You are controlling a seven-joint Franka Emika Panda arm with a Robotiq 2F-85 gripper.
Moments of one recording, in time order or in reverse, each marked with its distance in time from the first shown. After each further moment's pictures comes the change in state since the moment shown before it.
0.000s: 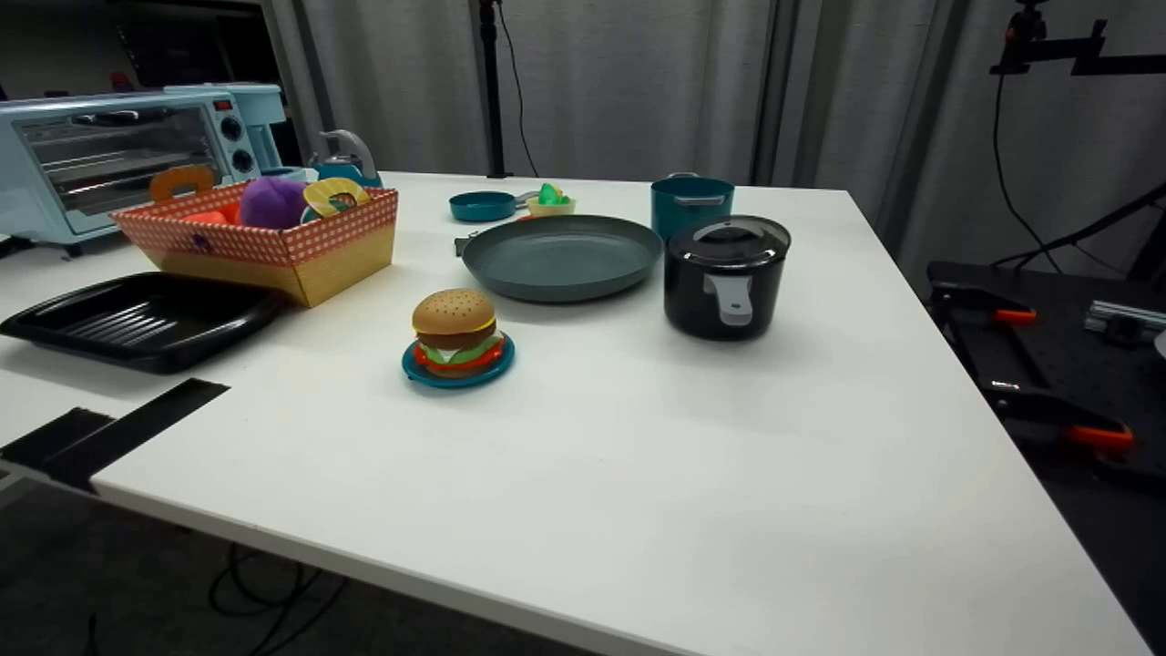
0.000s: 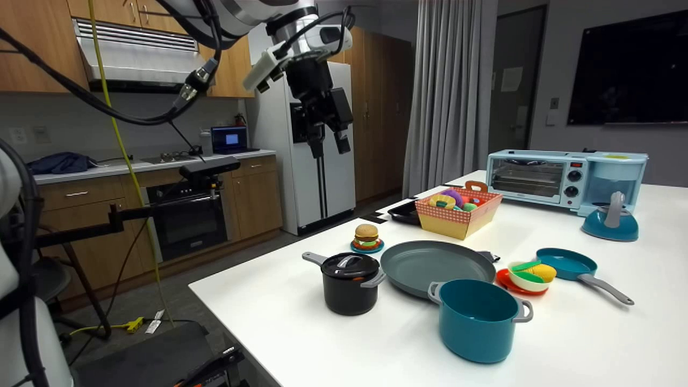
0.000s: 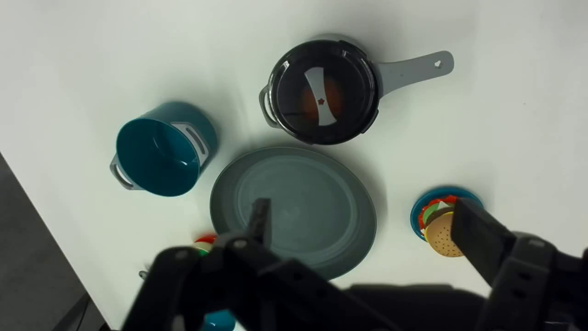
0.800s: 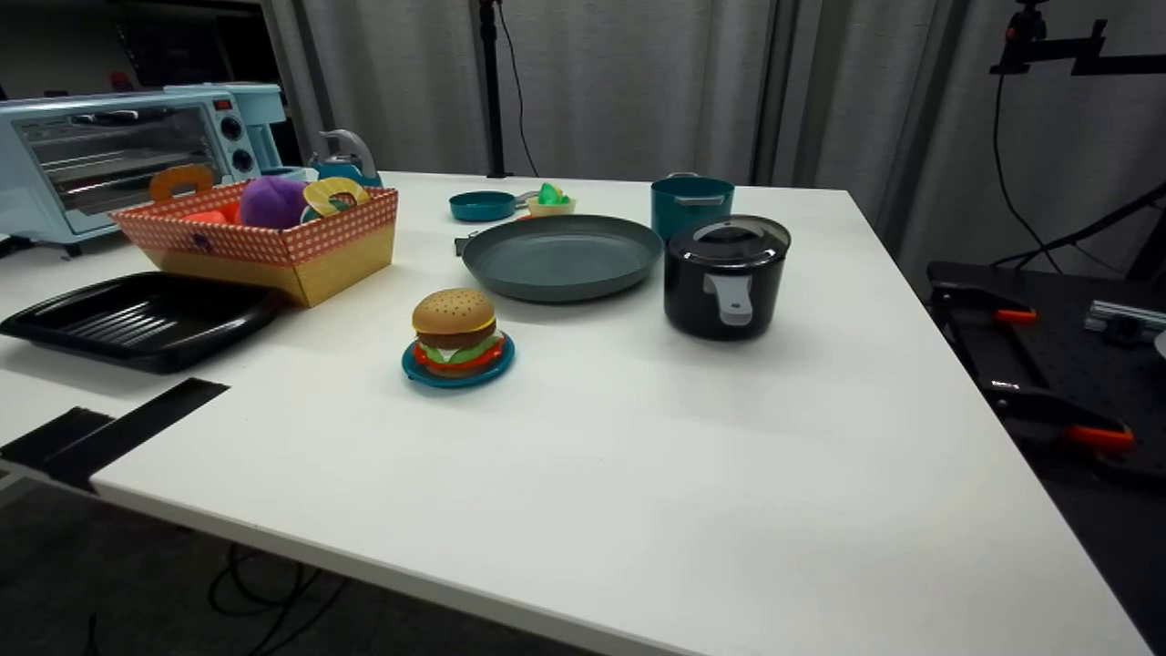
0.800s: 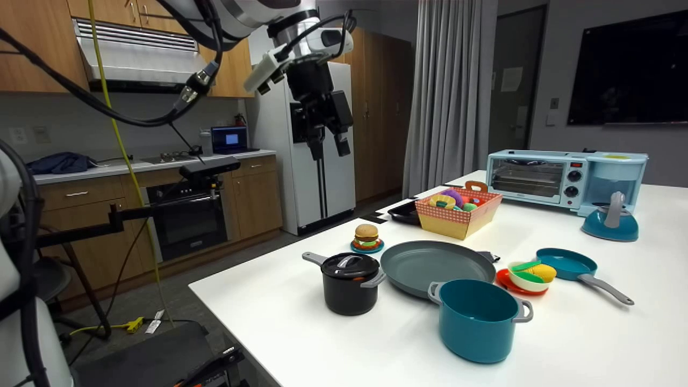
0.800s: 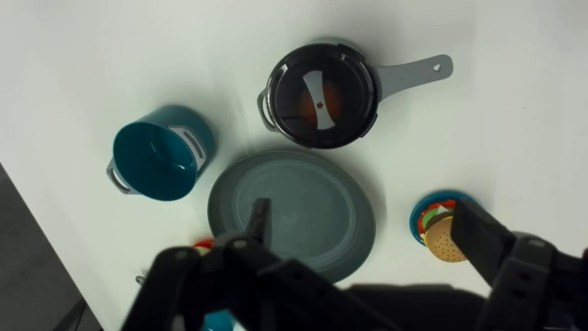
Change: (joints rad) arm 0.010 0.011 -0.011 0.000 0.000 0.000 0.000
